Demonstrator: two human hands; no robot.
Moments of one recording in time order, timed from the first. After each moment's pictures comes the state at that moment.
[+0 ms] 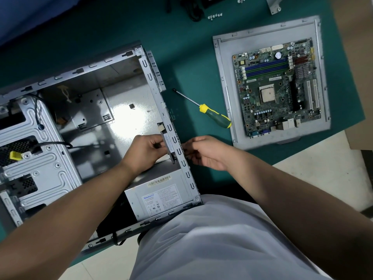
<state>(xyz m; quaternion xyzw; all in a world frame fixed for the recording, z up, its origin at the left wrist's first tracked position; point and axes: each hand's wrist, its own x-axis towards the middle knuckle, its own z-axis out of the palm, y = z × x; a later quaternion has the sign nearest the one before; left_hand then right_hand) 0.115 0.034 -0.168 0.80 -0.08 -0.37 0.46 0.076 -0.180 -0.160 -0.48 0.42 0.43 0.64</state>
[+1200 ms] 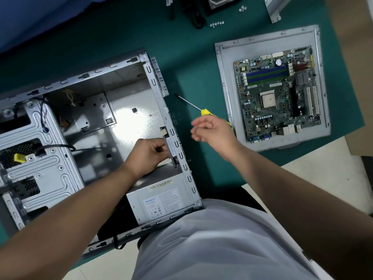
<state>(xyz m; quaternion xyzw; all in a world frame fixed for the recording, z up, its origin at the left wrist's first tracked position) 0.118 0.030 -0.160 0.79 -0.09 -0.38 0.46 0.099 -0.206 -0.162 -0.66 0.32 0.23 0.64</state>
